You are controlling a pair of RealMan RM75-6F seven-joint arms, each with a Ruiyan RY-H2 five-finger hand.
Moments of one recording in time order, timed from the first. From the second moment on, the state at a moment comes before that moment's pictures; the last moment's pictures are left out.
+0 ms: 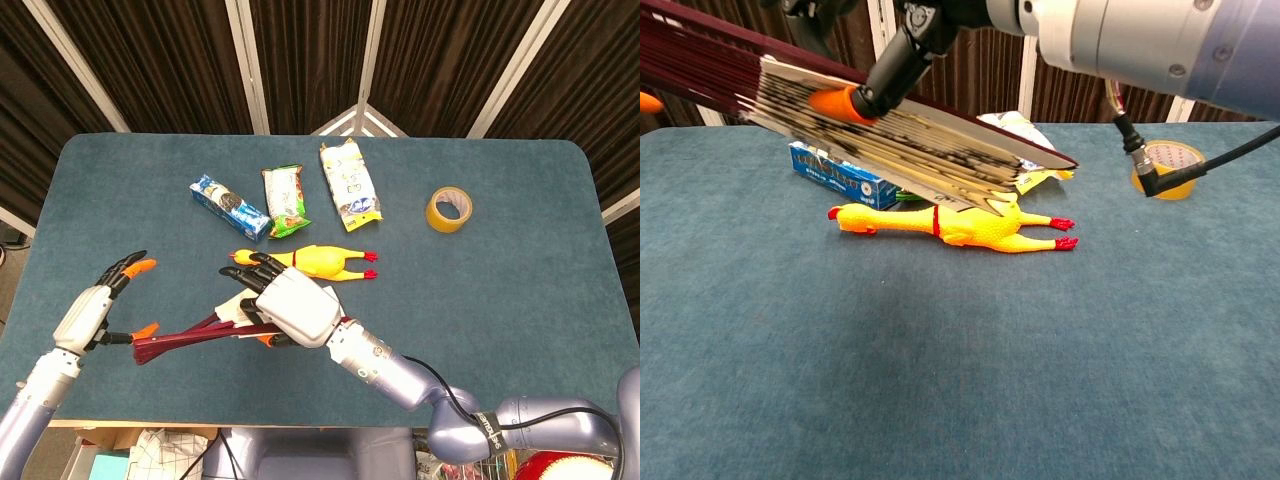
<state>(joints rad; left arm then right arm) -0.31 -1.12 -0.10 -1.75 1.50 1.16 -0.41 0.94 -1.45 0.38 -1.93 -1.31 0.91 -0.32</state>
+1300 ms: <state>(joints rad) -0.52 -1.16 -0.12 -1.69 1.55 1.01 -0.67 1.01 -1.49 0.35 -1.94 -1.24 0.97 -0.32</state>
